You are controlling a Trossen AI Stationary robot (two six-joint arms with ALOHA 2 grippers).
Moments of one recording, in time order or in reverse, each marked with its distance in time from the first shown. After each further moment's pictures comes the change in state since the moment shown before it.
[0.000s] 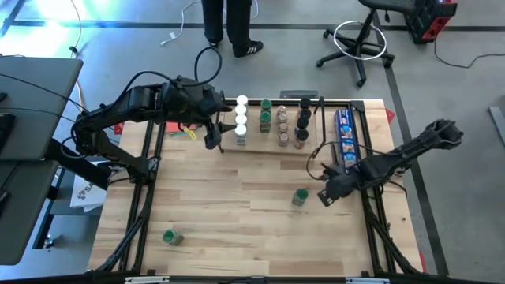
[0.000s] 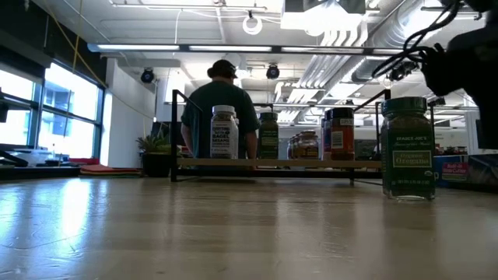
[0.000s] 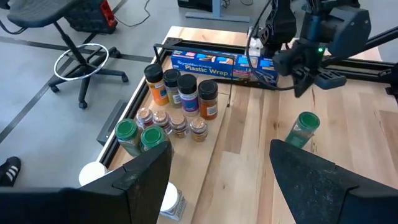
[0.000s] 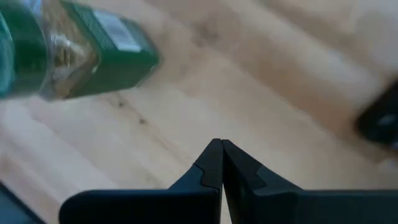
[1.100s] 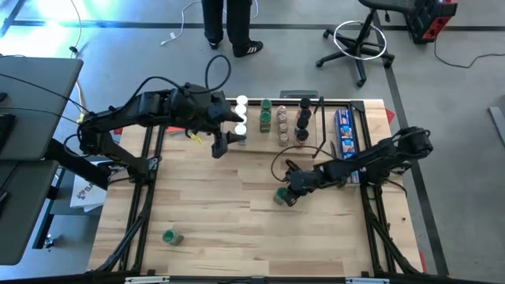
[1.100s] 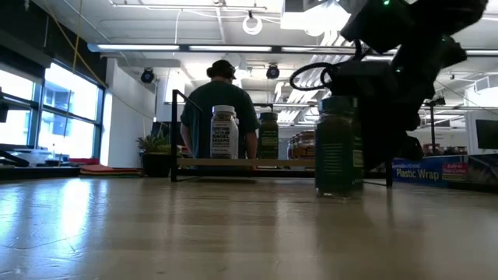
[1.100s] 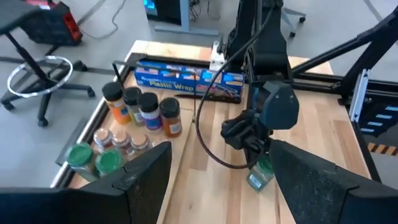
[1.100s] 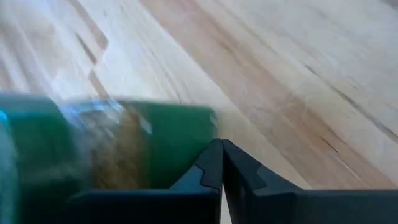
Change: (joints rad) left arm -0.055 0.041 0.000 0.098 0.083 -0.028; right arm -0.201 0.513 0.068 0.716 0.003 -0.356
